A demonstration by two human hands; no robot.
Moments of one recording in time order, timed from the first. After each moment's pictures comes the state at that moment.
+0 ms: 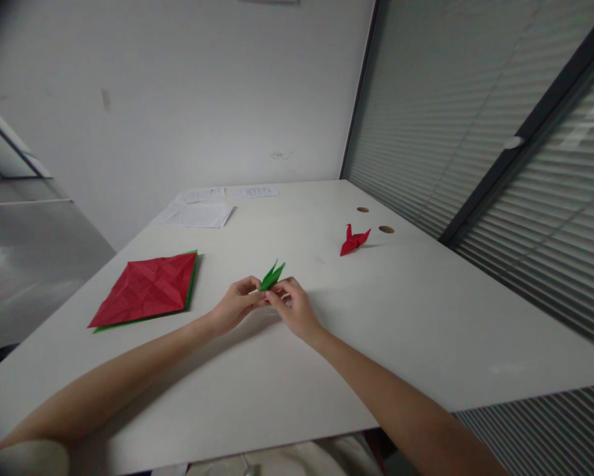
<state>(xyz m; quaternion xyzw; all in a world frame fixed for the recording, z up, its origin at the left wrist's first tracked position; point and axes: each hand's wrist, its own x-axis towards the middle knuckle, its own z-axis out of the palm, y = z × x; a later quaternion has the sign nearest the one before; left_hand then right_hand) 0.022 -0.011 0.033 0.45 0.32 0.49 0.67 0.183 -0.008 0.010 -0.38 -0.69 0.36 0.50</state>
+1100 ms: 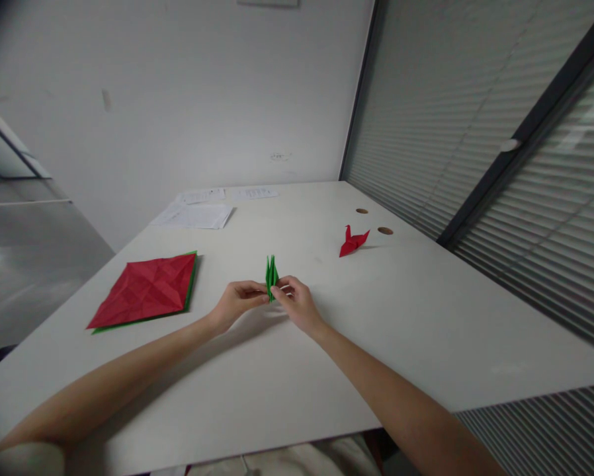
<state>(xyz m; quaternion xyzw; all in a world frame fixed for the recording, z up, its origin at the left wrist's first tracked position) 0.019 -0.006 0.027 0.53 0.36 0.48 0.59 0.189 0.002 0.018 -0.40 -0.63 0.45 0.50</state>
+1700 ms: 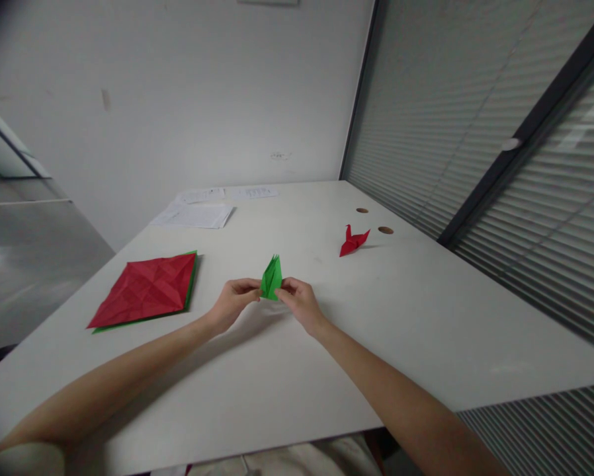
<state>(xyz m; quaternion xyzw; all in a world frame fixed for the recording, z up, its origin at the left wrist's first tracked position) 0.015 -0.002 0.021 0.52 0.37 0.51 0.58 0.188 0.003 0.017 -0.40 -0.55 0.54 0.50</state>
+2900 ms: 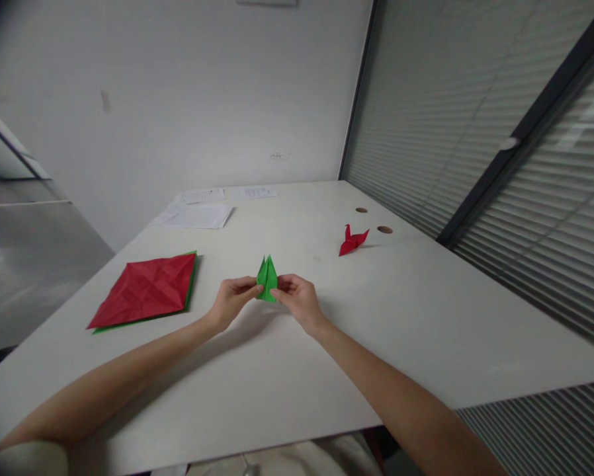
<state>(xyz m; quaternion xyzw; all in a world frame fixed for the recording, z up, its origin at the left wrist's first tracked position) 0.017 -0.003 0.027 0.57 0.38 0.53 0.51 0.187 0.001 0.020 -0.37 -0.51 0.55 0.54</state>
